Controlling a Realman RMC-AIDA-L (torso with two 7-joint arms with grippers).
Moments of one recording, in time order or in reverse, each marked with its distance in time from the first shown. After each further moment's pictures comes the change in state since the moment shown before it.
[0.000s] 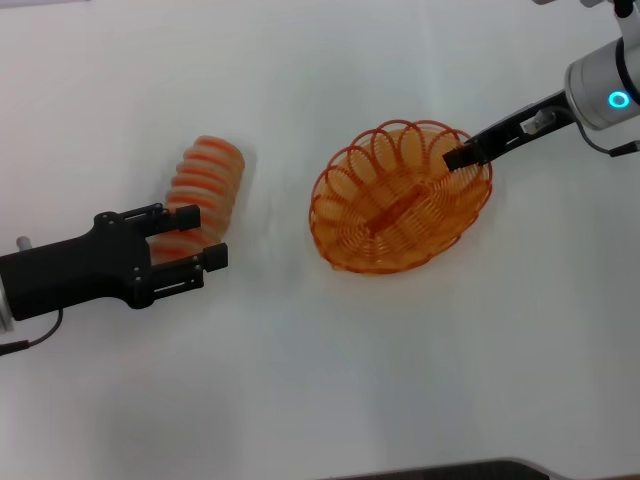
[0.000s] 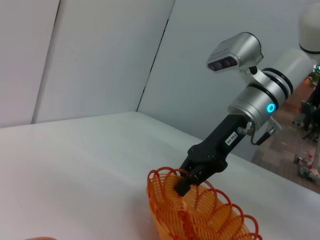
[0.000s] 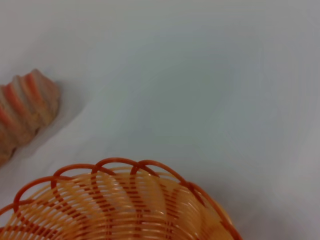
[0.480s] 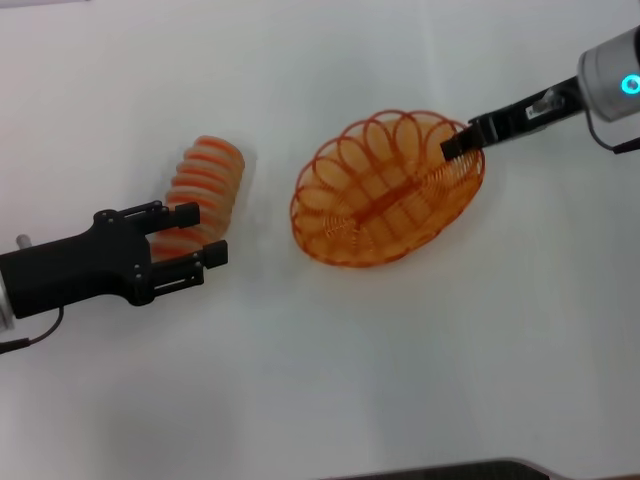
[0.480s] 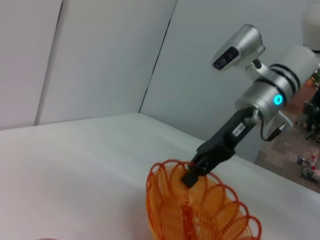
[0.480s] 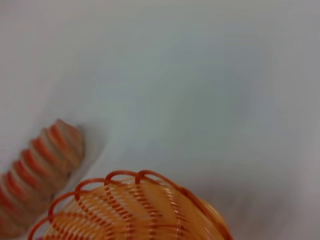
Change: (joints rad) left arm 0.000 -0.005 -0.006 0.004 0.000 -0.008 0.002; right arm -0.001 -0.019 0.079 -0.002 0.053 -0.082 0.105
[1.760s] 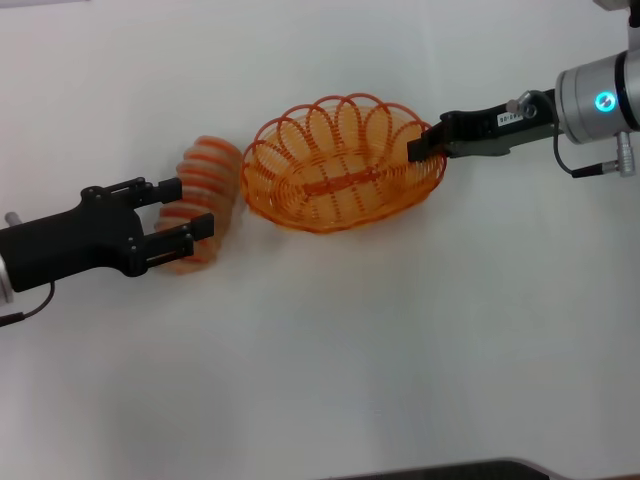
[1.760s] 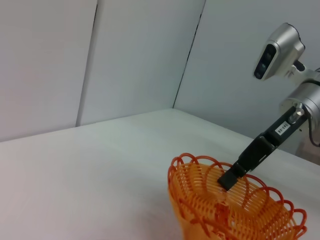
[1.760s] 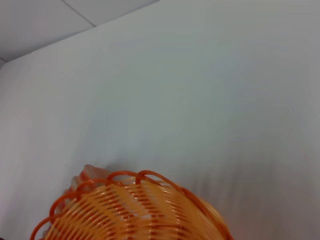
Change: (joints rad) left arm -0.010 -0.011 -0.002 0.041 -0.006 -0.099 0.000; right arm -0.033 0.043 0.074 0.069 0.109 0.048 0.104
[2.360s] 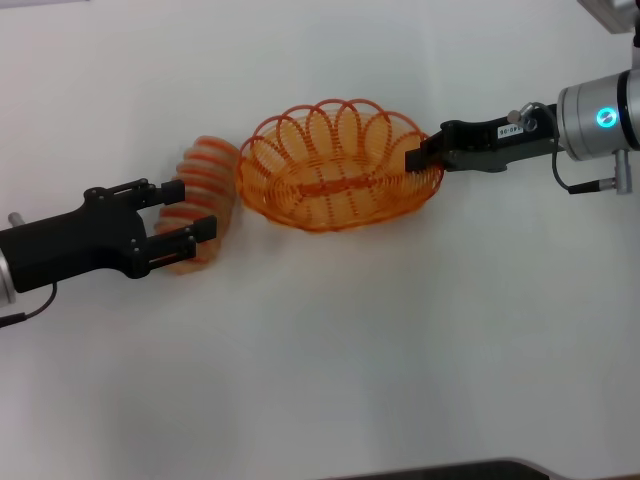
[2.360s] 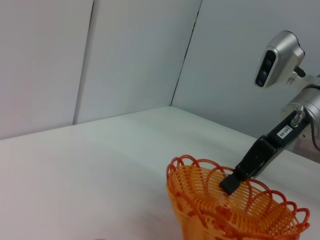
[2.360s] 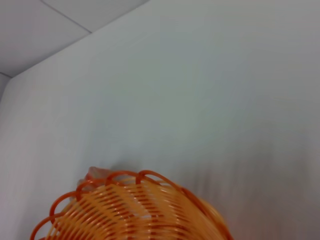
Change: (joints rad) left arm -0.003 -0.001 0.005 0.000 0.005 -0.001 0.001; right arm -0.031 0.007 0.007 0.020 0.042 0.000 0.026
